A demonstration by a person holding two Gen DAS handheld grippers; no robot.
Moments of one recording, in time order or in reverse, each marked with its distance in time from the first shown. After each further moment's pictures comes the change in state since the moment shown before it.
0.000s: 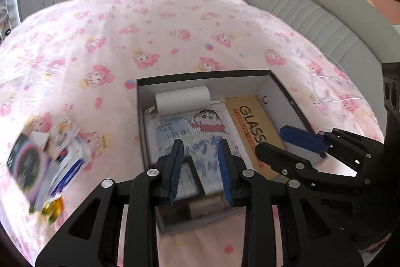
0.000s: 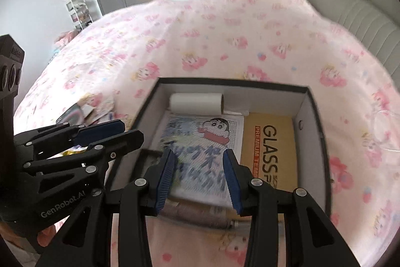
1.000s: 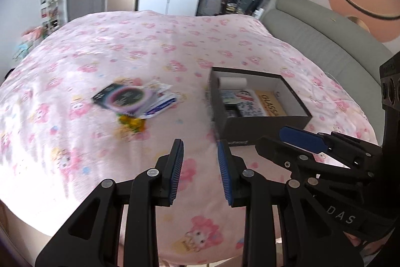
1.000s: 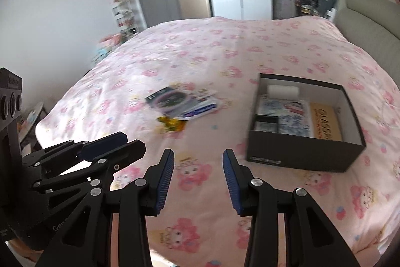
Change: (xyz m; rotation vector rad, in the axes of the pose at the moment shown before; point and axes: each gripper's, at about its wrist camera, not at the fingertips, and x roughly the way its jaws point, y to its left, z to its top) left arm -0.218 0.065 -0.168 -0.134 -0.165 0.161; right arm -0.132 0.185 -0.102 -0.081 -0.093 0.188
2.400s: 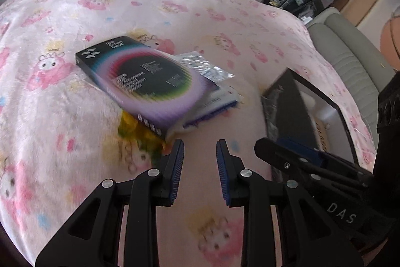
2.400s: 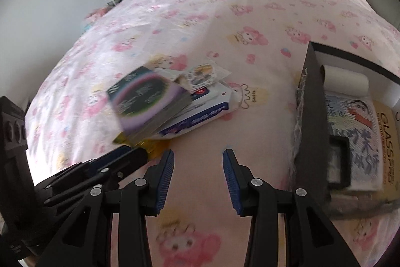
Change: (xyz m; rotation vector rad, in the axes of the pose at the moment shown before) left arm 0.233 0.134 0.031 -0.317 0.150 -0.034; right arm 0.245 -0.031 0.063 0.075 0.224 0.001
